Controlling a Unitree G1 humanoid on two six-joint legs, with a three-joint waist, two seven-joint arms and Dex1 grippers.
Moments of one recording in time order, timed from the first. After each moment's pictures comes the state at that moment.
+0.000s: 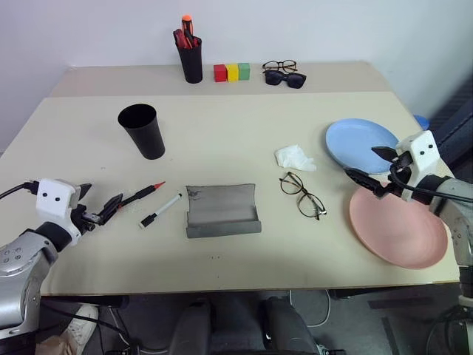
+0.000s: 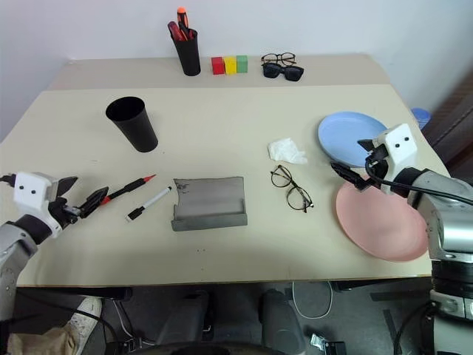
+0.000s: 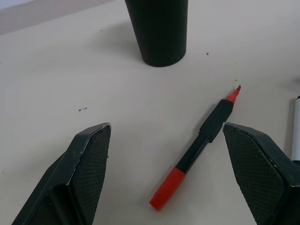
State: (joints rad) left arm 0.11 0.66 0.47 -0.26 -0.39 0.41 -0.56; right arm -0.32 -0.80 -0.28 0.00 0.36 0.45 0.79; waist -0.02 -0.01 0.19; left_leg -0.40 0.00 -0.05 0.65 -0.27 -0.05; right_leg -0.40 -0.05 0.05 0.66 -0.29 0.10
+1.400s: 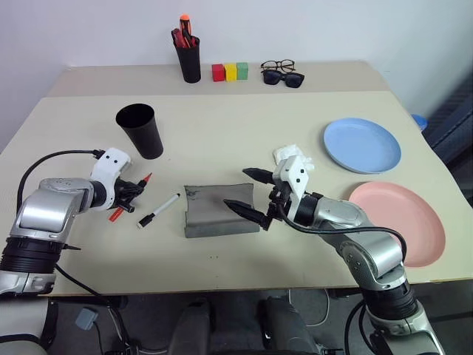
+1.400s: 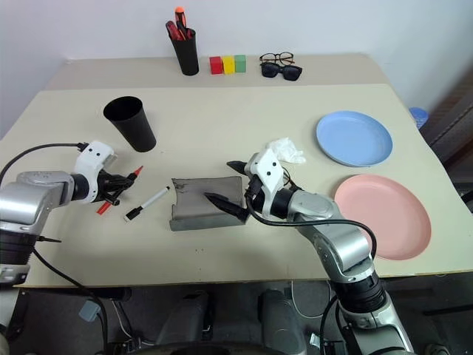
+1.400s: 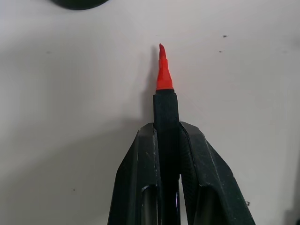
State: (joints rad) left arm -0.48 0.86 -0.01 0.11 -0.25 0.89 -0.71; right arm -0.34 -0.37 0.18 -0.44 0.43 0.62 0.64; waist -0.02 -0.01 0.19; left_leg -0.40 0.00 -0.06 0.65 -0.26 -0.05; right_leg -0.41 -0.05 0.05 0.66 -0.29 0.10
